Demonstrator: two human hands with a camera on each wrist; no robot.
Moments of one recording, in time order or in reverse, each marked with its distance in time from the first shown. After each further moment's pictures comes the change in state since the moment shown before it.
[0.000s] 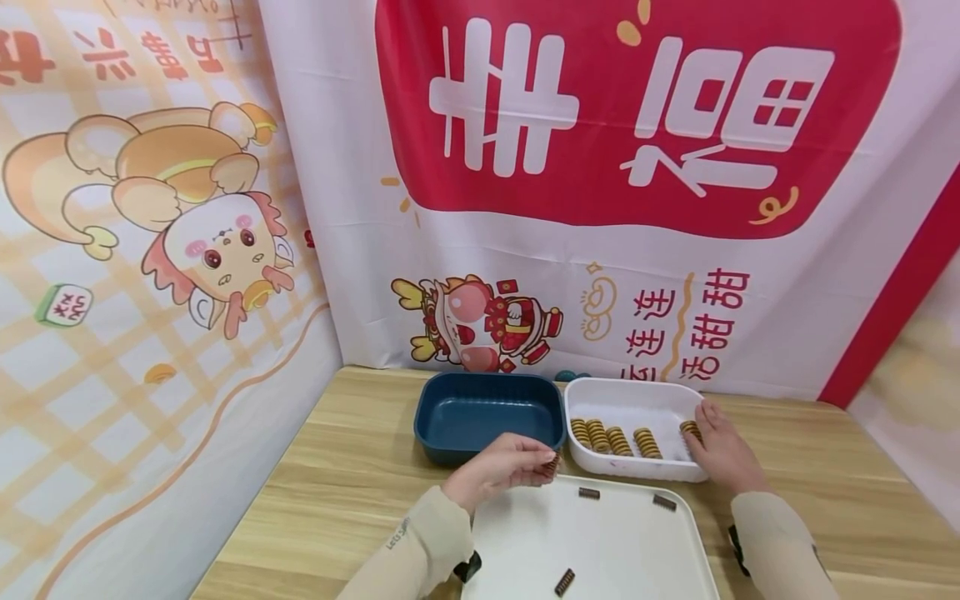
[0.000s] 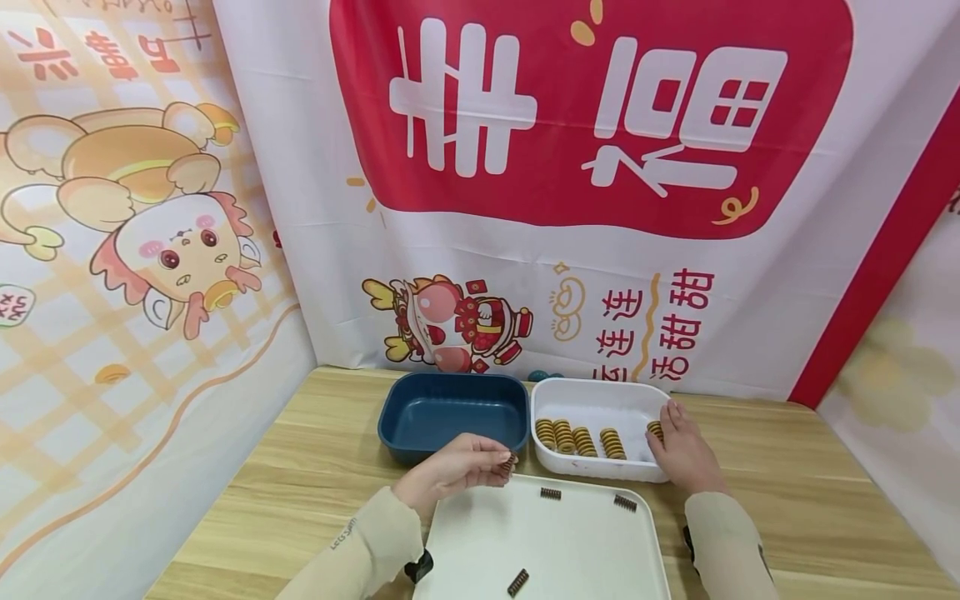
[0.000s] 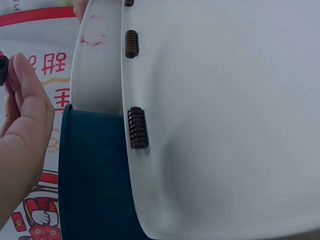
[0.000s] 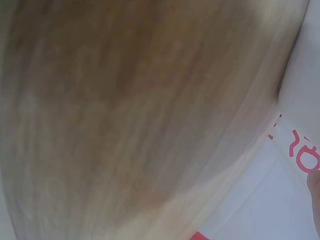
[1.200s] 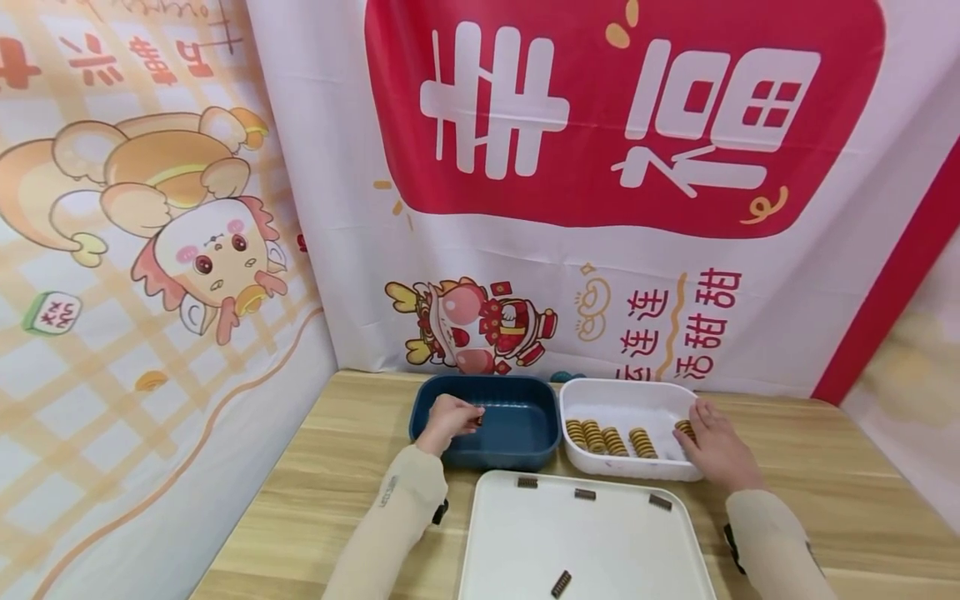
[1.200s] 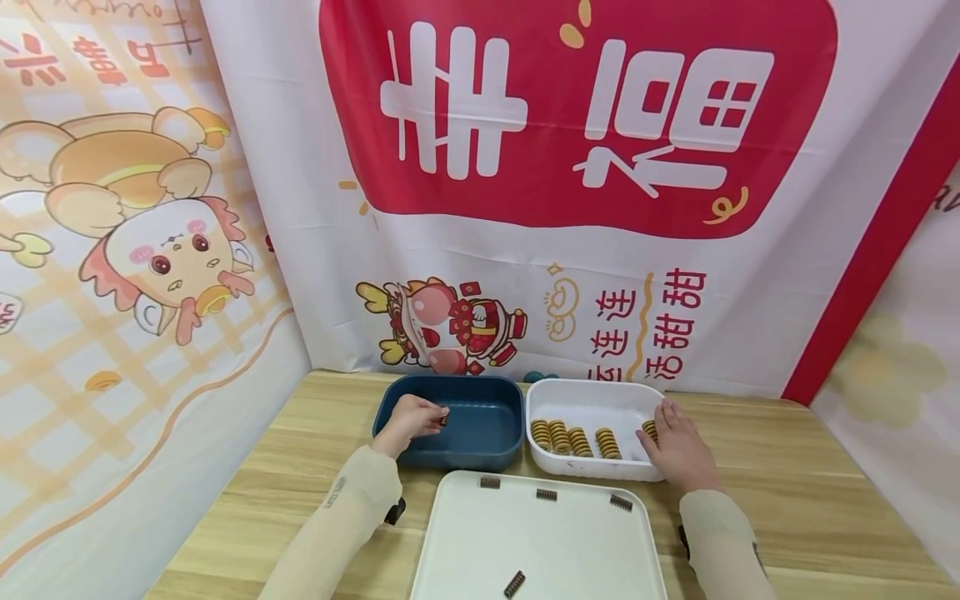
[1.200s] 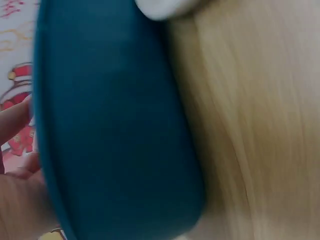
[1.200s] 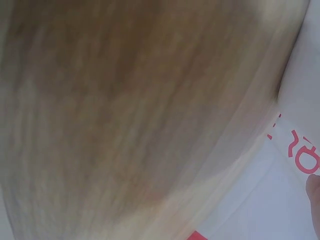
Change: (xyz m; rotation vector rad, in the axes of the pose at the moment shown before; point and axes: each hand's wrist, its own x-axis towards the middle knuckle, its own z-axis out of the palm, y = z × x) left_hand 0.018 0.026 -0.077 0.389 0.620 0.030; right_hand -0.001 0.002 0.002 -0.060 0.021 -0.009
